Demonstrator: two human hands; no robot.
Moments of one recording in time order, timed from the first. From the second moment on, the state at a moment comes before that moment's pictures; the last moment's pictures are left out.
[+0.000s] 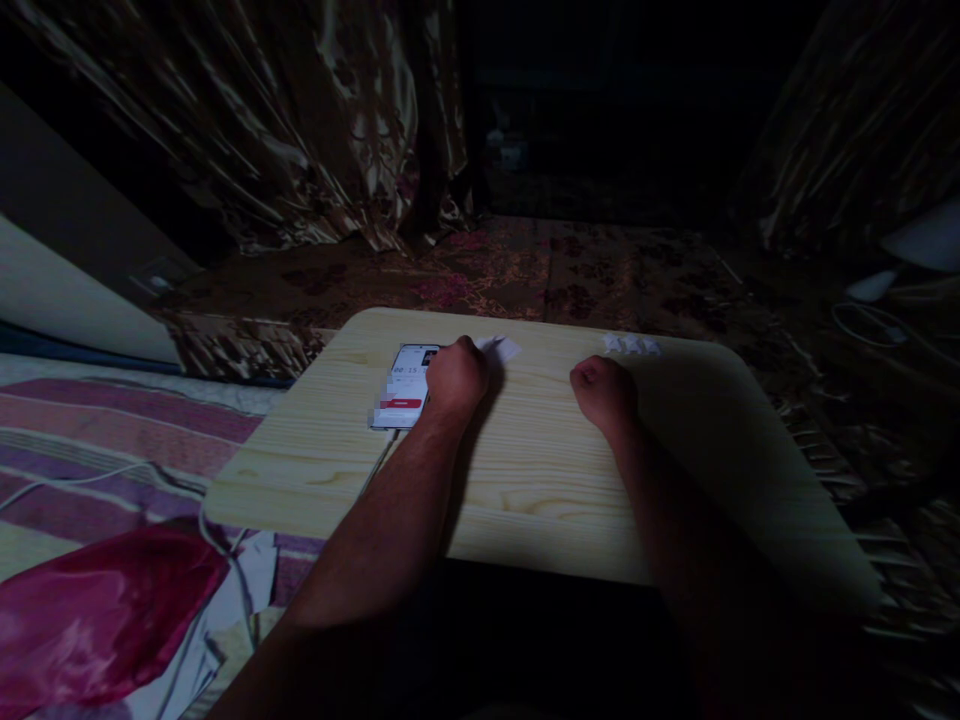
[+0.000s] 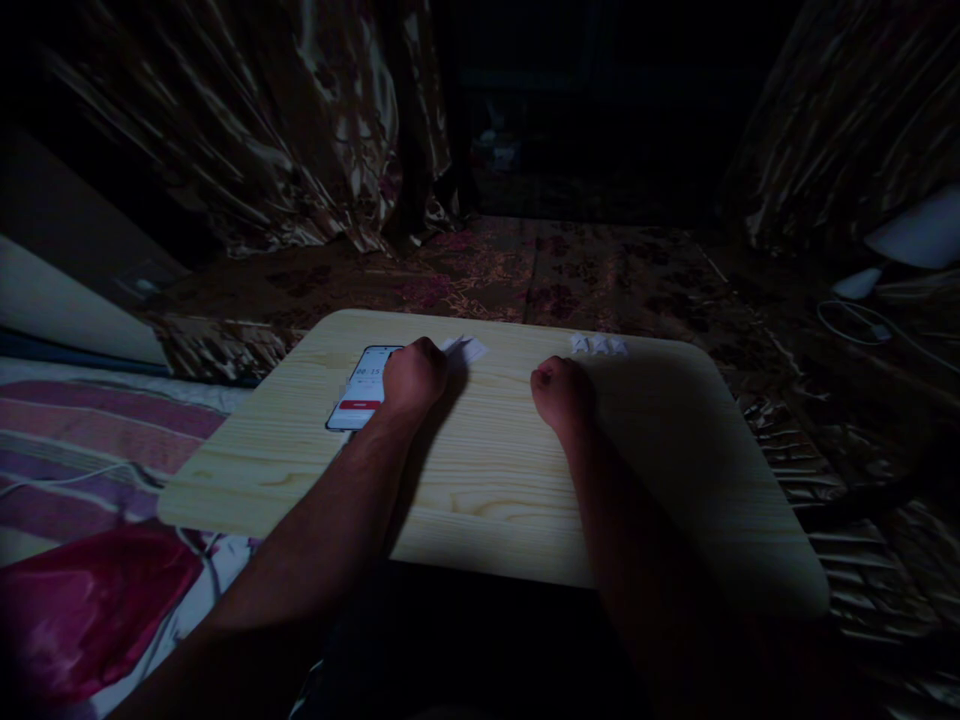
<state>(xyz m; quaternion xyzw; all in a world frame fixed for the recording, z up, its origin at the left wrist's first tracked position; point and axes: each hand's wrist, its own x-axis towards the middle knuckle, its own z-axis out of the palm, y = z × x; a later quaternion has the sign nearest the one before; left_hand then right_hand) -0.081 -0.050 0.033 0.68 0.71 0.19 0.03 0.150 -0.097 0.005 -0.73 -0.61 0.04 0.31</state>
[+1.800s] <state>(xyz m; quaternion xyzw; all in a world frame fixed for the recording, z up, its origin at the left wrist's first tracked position) -0.032 -0.058 0.011 0.54 0.46 0.58 0.41 0.128 -0.103 0.013 -0.55 -0.48 0.42 0.54</state>
